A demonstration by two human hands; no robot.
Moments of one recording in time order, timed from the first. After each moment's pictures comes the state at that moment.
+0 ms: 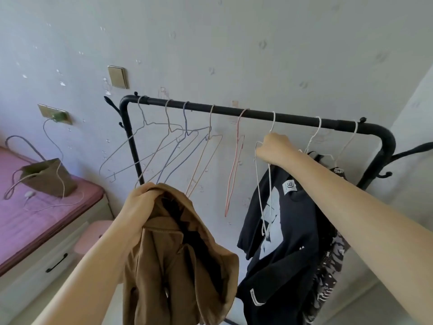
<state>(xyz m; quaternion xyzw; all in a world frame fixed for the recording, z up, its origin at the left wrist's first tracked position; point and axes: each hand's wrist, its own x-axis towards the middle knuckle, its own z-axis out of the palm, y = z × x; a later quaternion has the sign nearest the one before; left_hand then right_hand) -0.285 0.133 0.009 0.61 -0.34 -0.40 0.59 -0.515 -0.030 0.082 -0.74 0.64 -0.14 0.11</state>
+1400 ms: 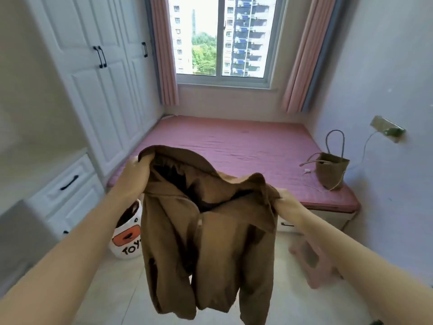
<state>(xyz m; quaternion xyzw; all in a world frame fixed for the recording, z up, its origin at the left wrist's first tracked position) 0.006 0.747 0.003 0.80 0.10 0.12 0.57 -0.020 0.423 -0.050 -0.80 0.06 0.04 0.60</state>
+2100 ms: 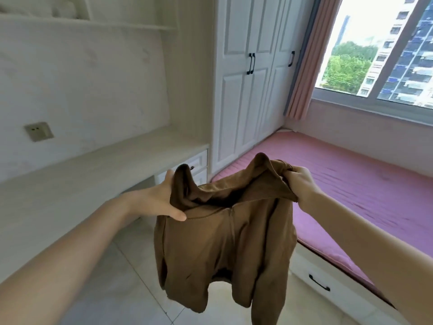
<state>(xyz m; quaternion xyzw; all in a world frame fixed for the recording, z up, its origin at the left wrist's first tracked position) 0.040 1.028 -0.024 0.91 0.09 -0.12 0.38 0.239 0.750 -0.019 -0.79 -0.07 0.12 0.60</state>
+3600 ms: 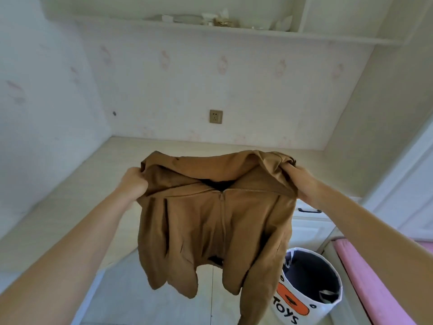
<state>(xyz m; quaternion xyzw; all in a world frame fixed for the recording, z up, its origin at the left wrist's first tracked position) -0.130 1.139 -0.044 0.51 0.71 0.34 0.34 0.243 1.085 -0.008 -0.67 -0.42 0.45 0.41</state>
